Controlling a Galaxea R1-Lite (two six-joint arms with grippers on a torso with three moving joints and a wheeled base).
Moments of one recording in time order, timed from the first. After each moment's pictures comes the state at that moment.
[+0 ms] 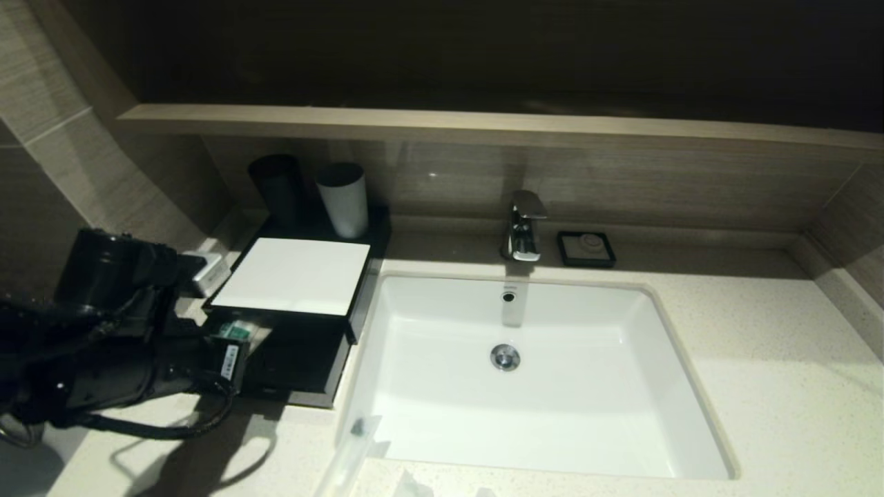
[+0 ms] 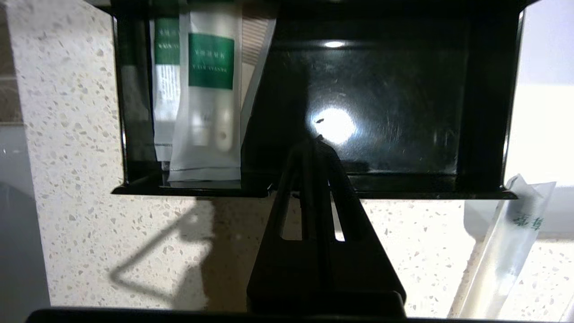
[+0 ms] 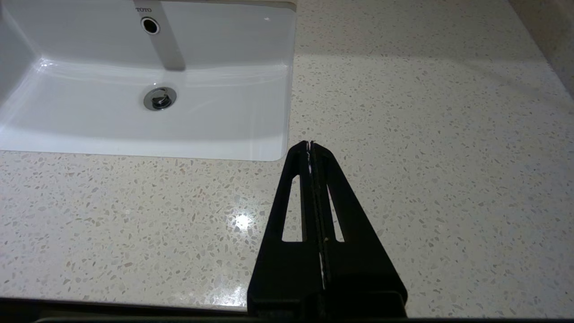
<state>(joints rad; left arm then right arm) -0.26 1.45 -0.75 0.02 0.12 -0.04 0.00 0.00 0.00 0.01 -0.01 0.00</state>
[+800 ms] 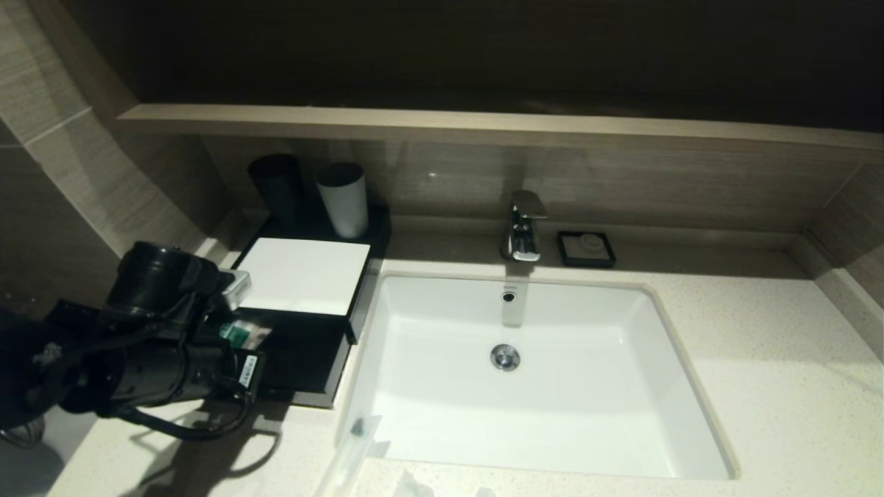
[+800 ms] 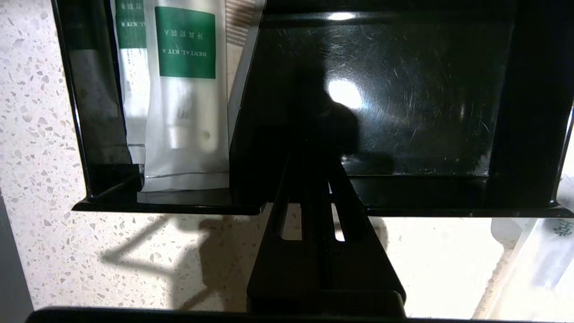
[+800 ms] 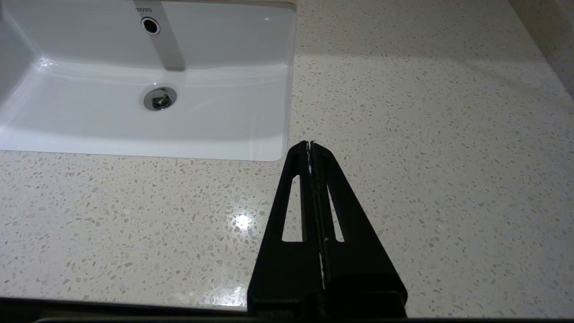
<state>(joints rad) -0.26 1.55 -0.77 0.04 0.12 -0.03 0.00 0.00 0.00 0.01 -0.01 0.00</state>
